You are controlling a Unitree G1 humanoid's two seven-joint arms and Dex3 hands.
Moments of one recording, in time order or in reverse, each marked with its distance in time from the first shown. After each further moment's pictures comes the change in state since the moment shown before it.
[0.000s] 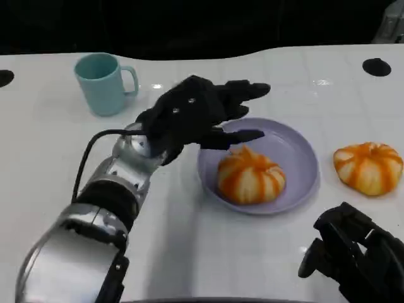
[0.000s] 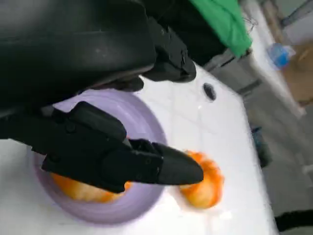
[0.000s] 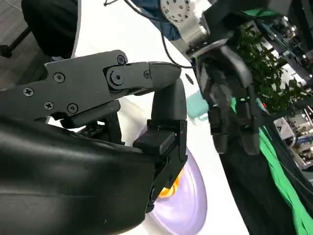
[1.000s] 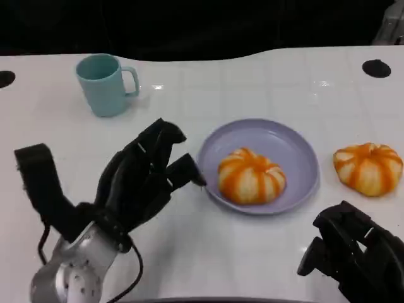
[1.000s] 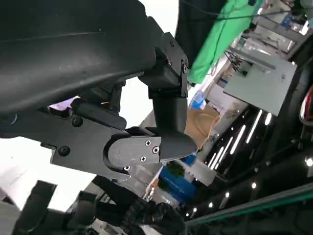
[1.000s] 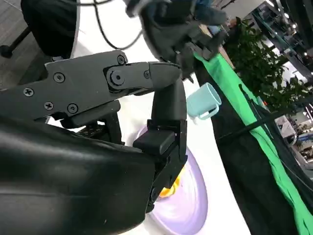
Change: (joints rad) left arm 0.718 -0.067 0.256 -1.125 -0.701 0.879 -0.037; right arm -0.009 0.000 0.001 -0.008 0.006 0.022 -0.027
